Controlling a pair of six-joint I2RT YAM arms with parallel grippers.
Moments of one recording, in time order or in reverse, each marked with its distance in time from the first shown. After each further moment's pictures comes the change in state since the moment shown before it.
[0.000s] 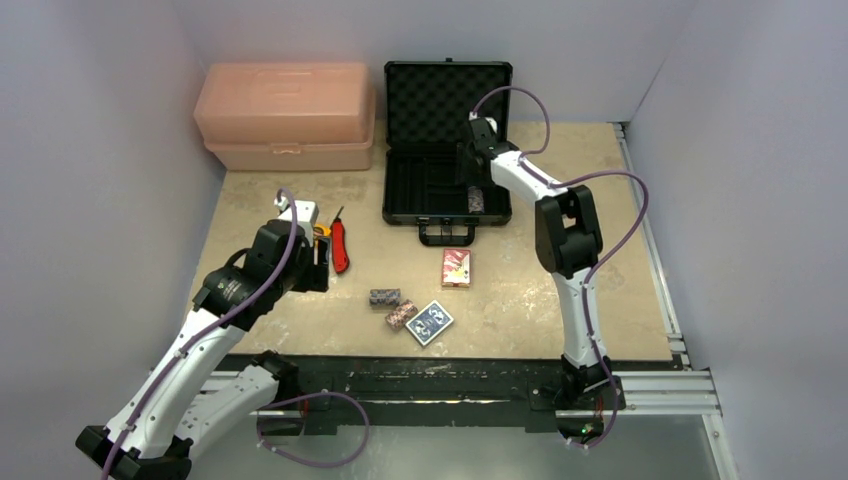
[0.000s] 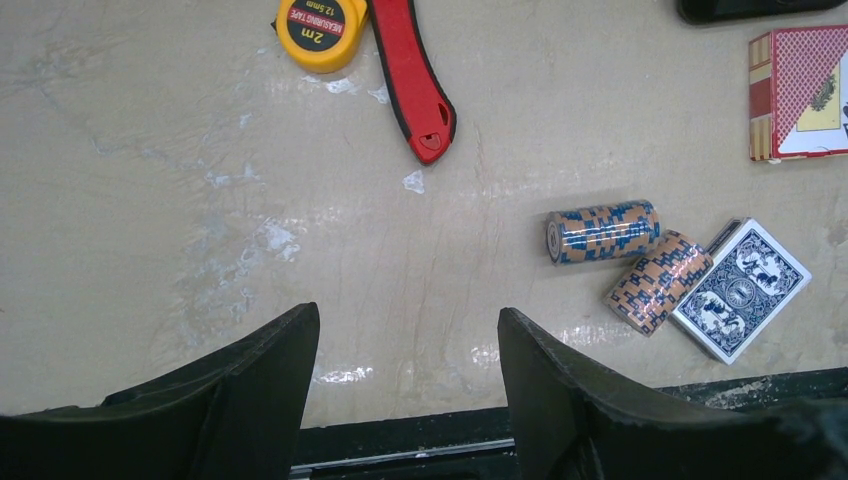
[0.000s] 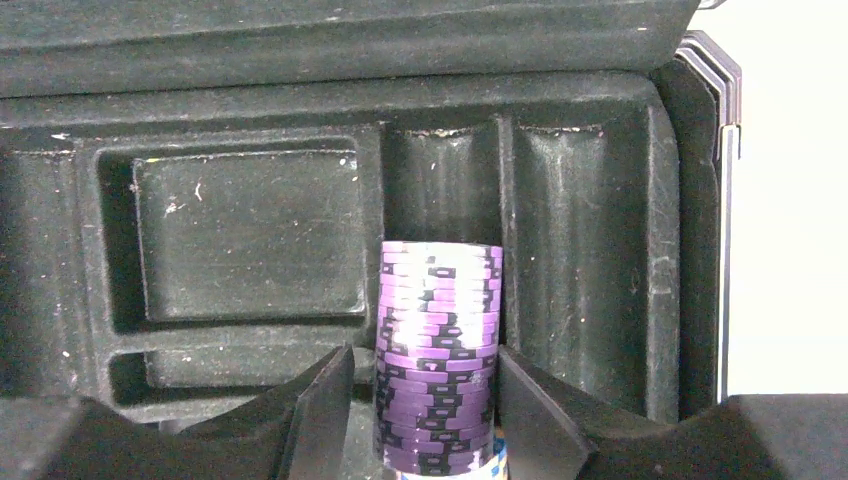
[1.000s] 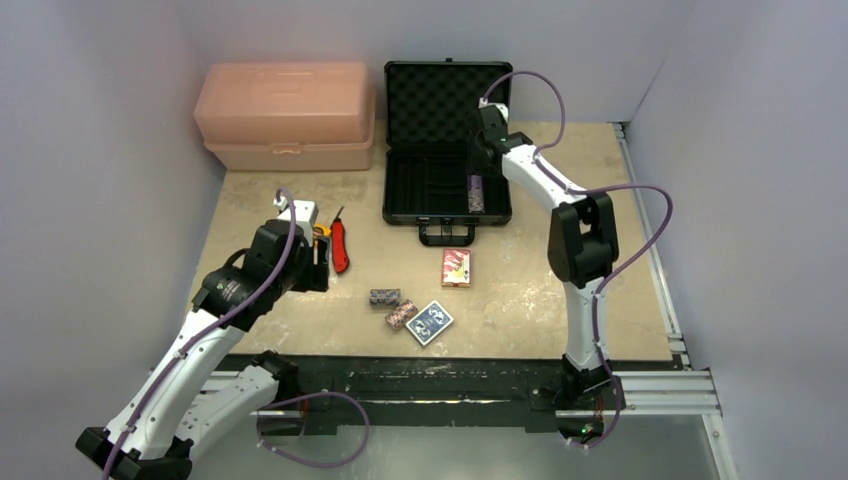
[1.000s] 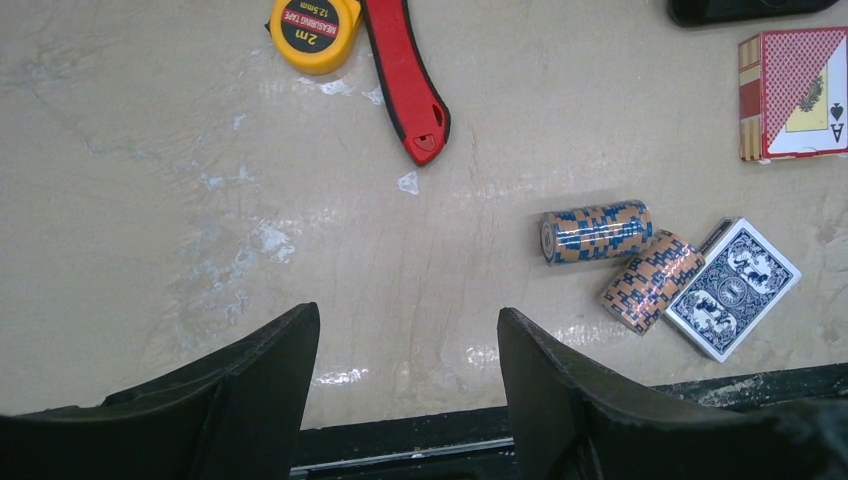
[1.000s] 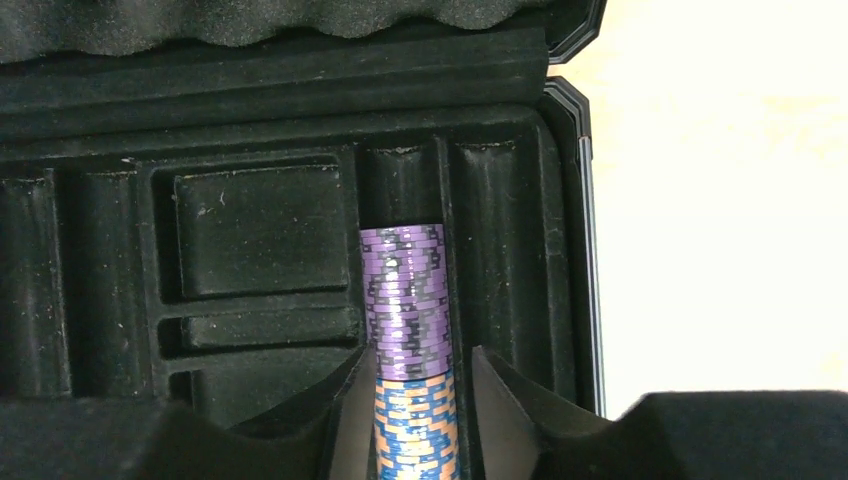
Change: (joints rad) left arm 0.006 -0.004 0.000 0.003 0.015 0.000; right arm 0.001 -0.146 -0.036 -0.053 0.043 -0.002
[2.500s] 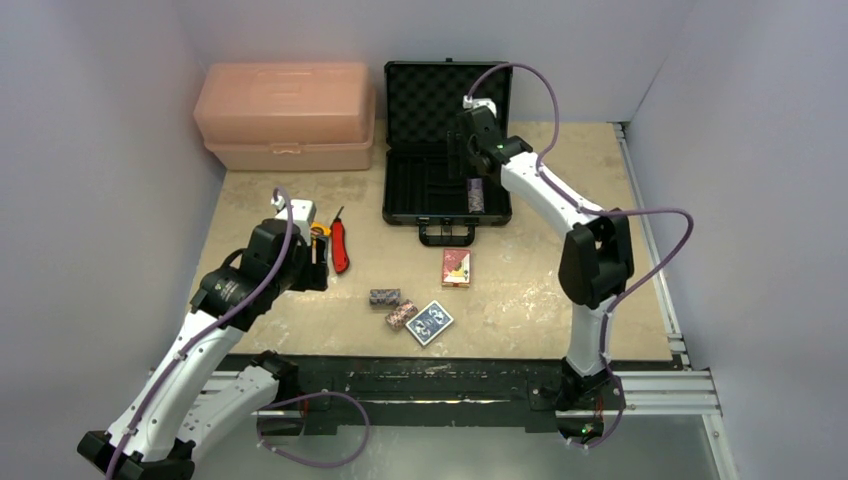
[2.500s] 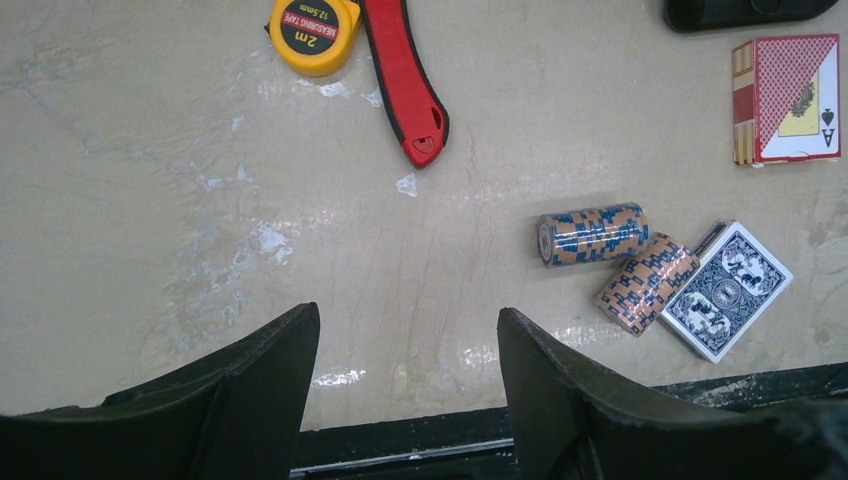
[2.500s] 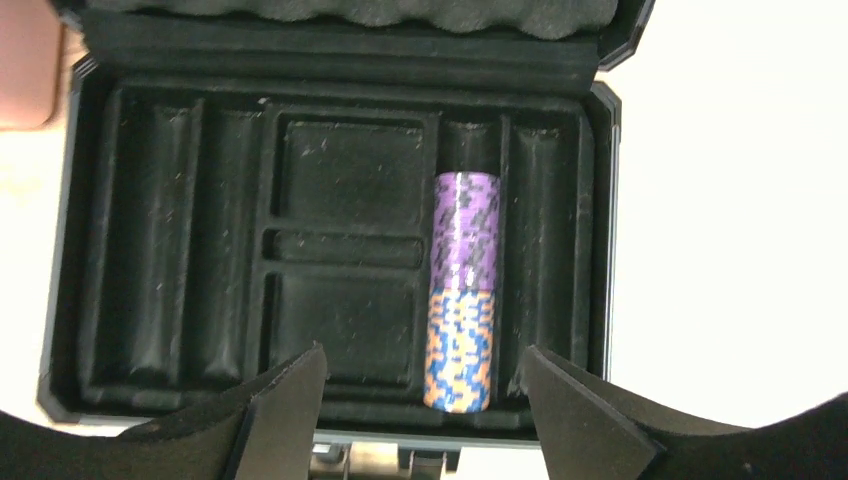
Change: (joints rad) left arm 0.026 -0.004 0.000 0.005 0.025 0.008; right arm 0.089 -0.141 -0.067 -0.012 0.023 -0.064
